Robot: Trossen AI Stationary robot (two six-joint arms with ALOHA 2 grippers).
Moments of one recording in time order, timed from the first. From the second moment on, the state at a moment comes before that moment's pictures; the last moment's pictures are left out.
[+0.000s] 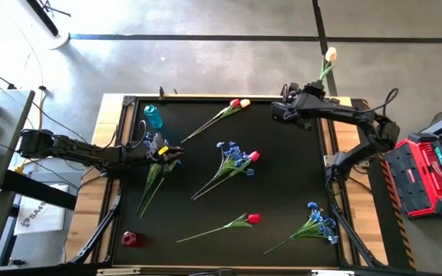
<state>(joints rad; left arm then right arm) 0.07 0.92 0.01 0.63 -0.25 -0.21 -0.52 1.50 1.15 -1.48 1.57 1.75</state>
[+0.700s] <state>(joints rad) 0.07 0.92 0.01 0.70 -0.26 -0.14 -0.62 1.50 1.21 -1.37 1.57 1.67</state>
